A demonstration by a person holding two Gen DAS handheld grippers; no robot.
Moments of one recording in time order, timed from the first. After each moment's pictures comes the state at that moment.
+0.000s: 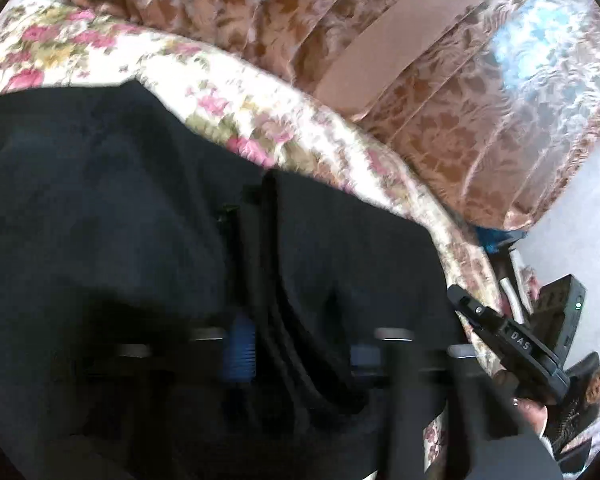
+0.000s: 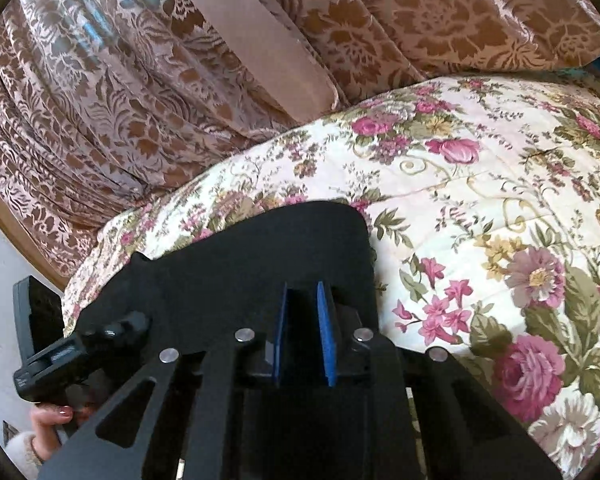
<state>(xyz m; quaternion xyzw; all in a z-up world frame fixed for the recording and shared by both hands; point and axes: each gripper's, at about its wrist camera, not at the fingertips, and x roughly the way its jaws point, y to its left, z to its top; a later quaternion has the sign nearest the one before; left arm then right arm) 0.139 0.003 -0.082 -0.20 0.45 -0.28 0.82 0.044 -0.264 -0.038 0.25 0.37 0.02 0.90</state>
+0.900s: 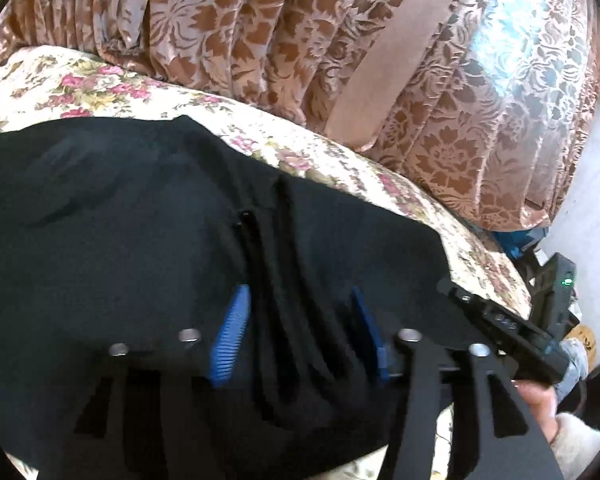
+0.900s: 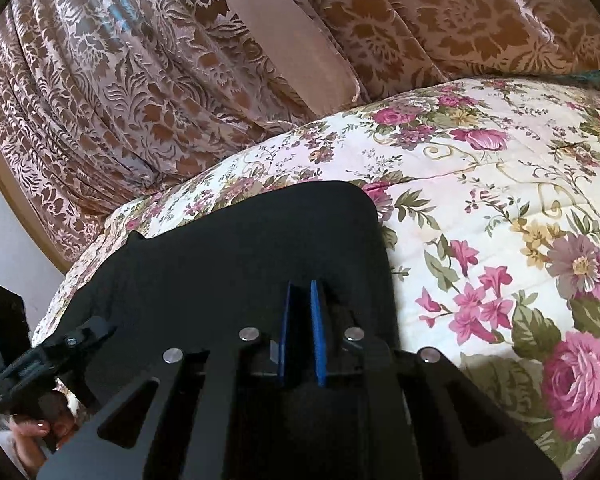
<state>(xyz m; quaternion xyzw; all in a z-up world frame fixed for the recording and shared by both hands) 0.080 0.036 -0.085 -0.16 0.35 -0.26 0.89 0.046 -0.252 -0.075 0.22 0.33 0.05 0.92</state>
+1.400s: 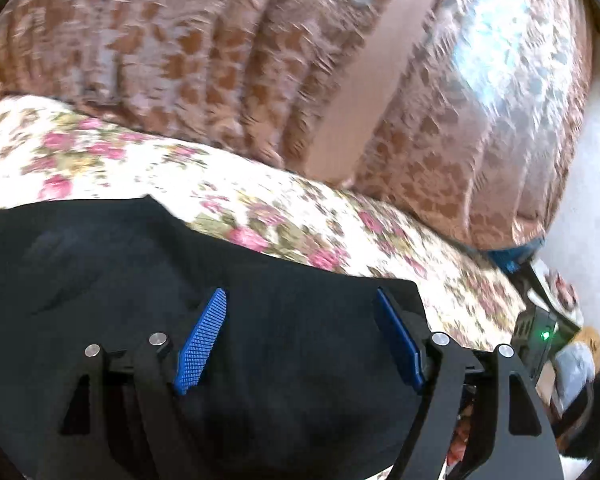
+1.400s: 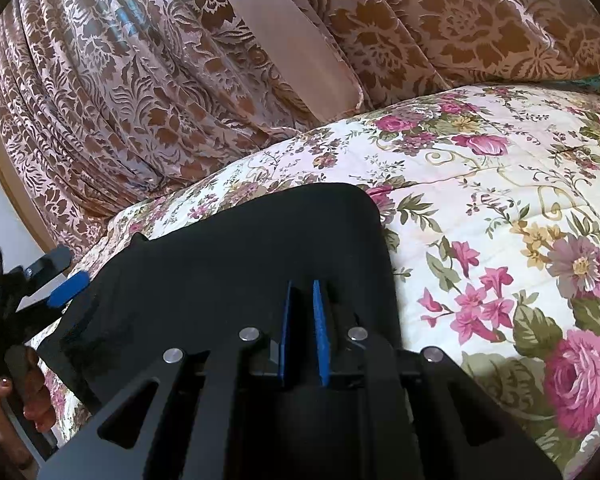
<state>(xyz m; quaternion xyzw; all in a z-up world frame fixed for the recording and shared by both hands) 0.096 0.008 -0.033 -0.13 0.31 -0.26 0.90 0.042 -0.251 -0.075 0.22 0.32 0.06 0.92</state>
